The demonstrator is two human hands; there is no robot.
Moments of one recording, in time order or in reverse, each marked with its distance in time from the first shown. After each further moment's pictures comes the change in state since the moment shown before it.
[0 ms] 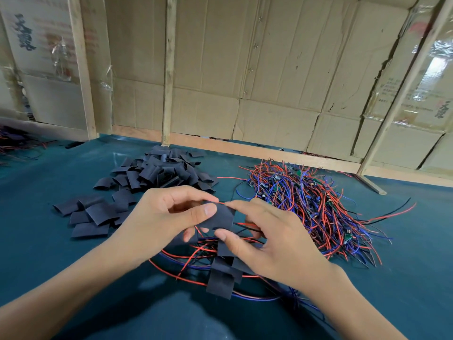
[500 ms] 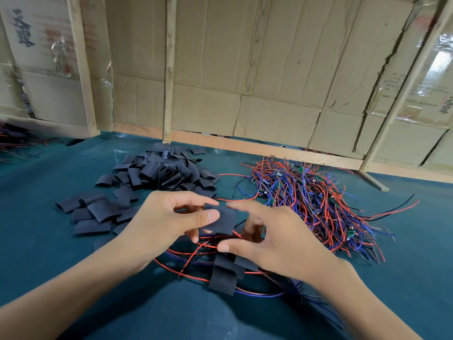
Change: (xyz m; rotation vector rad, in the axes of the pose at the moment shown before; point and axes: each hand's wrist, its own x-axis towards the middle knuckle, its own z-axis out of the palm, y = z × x) left_hand -0.001 -0.010 0.005 -0.043 0.042 -0.183; right_hand 0.000 0.014 0.000 0.004 -0.336 0.254
